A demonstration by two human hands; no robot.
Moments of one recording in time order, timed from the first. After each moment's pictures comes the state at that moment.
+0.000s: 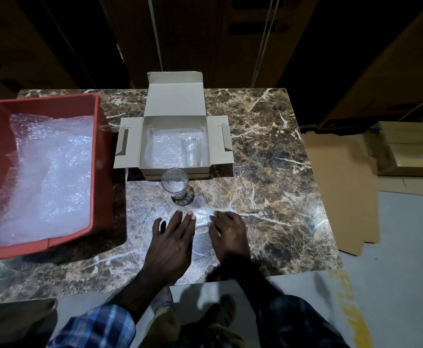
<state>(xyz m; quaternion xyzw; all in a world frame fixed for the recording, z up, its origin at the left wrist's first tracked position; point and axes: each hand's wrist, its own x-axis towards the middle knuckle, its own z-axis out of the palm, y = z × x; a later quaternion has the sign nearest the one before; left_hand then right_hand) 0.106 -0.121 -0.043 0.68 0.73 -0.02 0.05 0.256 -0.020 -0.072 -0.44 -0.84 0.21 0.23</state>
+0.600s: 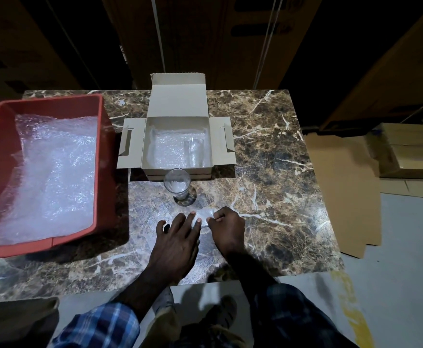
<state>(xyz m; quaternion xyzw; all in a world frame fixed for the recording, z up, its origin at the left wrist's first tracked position) 0.109 -0.118 -0.038 0.68 0.73 -0.04 0.06 0.226 -0.007 -0.048 -0.63 -0.63 0.44 0.14</state>
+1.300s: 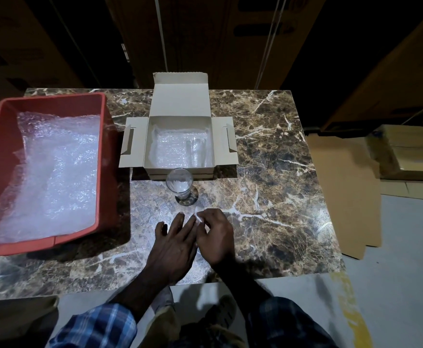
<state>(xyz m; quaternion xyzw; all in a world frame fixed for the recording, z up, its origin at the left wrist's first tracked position) 0.104 -0.125 -0.045 0.69 0.72 -0.01 0.06 0.214 -0.042 -0.046 -0.49 -0.75 0.38 0.23</state>
